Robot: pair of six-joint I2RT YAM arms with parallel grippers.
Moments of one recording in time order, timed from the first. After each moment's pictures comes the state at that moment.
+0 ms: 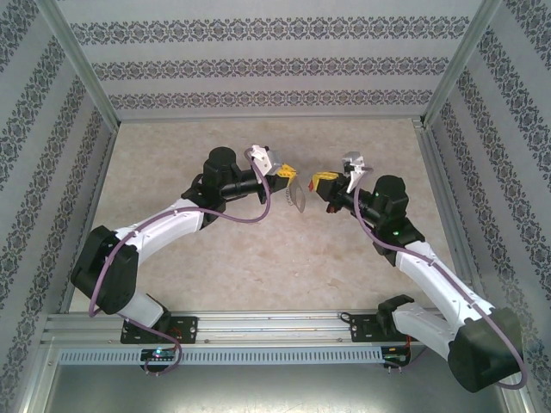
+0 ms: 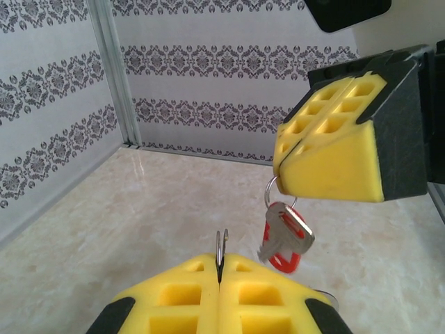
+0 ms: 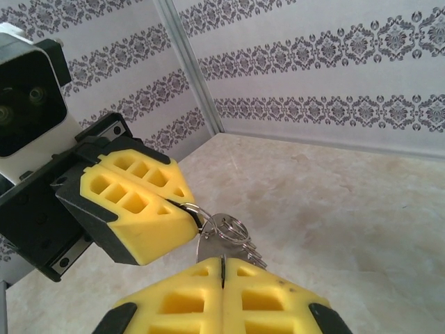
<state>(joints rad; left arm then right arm) -0.56 1.53 1.03 0.38 0.65 0.15 0.34 1.00 0.63 0.28 -0.54 0.31</state>
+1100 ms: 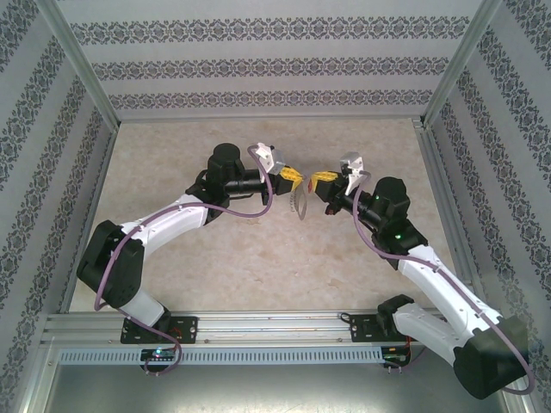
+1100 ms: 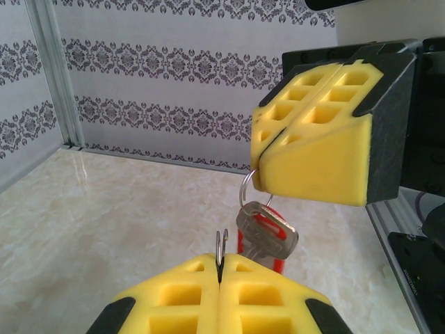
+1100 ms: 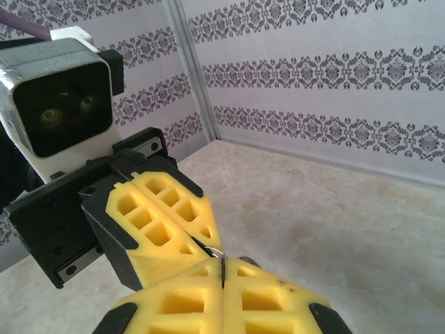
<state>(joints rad) -0.56 1.58 1.07 0.37 0.79 0.06 0.38 0.94 0.66 0.23 -0.47 0.23</state>
